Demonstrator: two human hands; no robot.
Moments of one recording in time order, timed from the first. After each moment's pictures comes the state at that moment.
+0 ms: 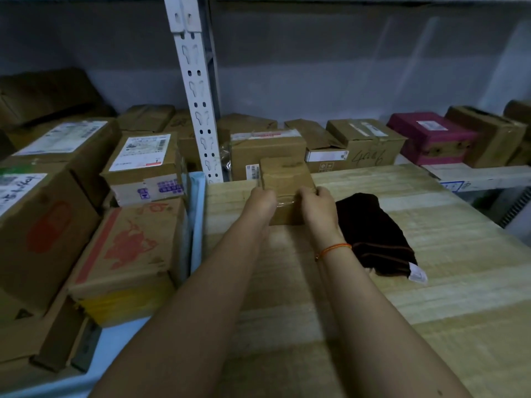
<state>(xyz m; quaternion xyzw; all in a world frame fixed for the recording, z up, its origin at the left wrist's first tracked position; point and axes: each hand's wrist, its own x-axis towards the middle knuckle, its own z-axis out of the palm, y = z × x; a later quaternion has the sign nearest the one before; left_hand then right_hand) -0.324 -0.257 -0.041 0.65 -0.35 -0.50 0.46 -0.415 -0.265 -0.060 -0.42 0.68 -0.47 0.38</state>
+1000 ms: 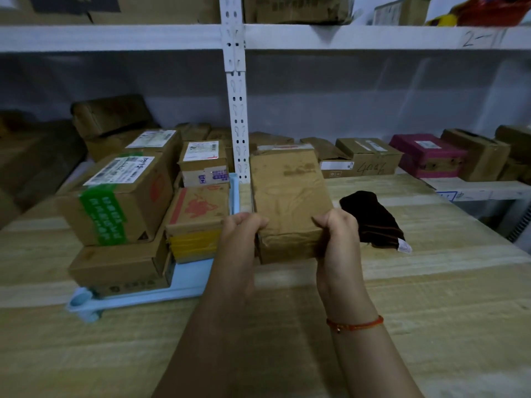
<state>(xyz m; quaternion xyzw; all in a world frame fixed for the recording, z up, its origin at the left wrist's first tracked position) -0.280 -0.016 0.002 0.51 -0.31 -0.51 0.63 -0.396 -0.045 -0.019 -0.31 0.42 -0.66 0.54</state>
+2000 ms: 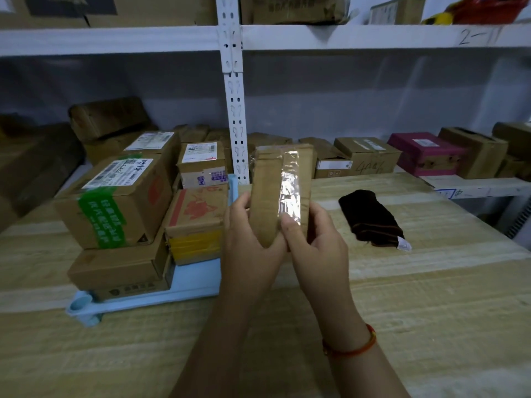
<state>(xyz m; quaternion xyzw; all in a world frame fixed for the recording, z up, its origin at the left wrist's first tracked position) -0.287 -0.002 -0.004 0.58 -0.56 -0.20 0.56 -0.380 -0.014 -0.018 -0.57 0.49 -0.57 0.32</state>
